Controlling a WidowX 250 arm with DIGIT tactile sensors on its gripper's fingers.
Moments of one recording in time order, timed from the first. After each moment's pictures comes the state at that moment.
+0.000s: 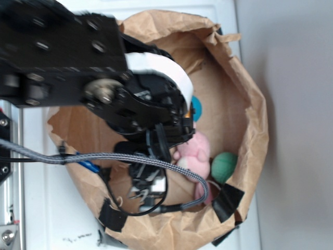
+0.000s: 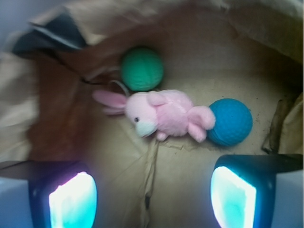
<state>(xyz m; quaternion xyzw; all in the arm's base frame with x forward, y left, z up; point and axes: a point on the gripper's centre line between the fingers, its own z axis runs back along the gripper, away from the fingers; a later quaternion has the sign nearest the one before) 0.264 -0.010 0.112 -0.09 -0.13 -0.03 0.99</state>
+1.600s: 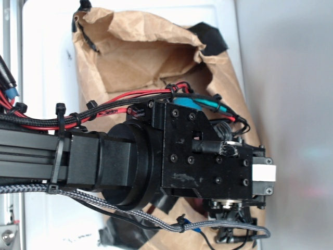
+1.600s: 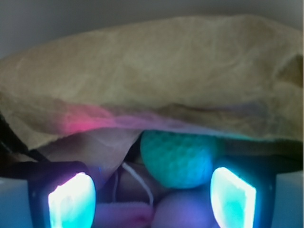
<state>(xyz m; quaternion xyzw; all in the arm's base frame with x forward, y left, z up) 0.334 -0.050 0.065 -0.05 -0.11 0.03 0.99</state>
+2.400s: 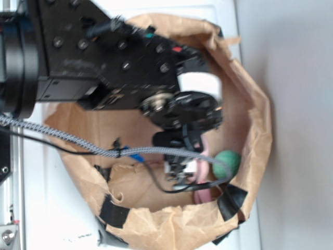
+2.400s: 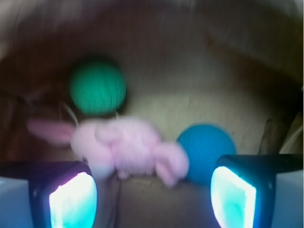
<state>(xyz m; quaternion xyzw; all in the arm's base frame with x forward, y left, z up) 0.287 0.014 0.083 -0.04 -0.14 0.00 0.99</state>
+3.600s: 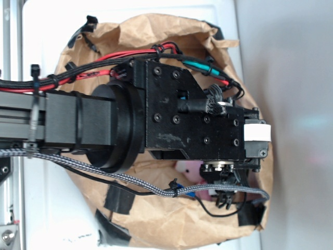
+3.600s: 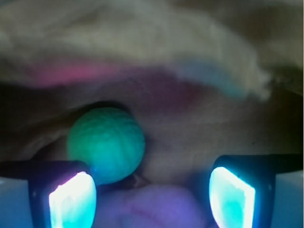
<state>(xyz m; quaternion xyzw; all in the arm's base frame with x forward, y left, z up) 0.336 -0.012 0.068 0.00 -0.13 0.05 0.99</state>
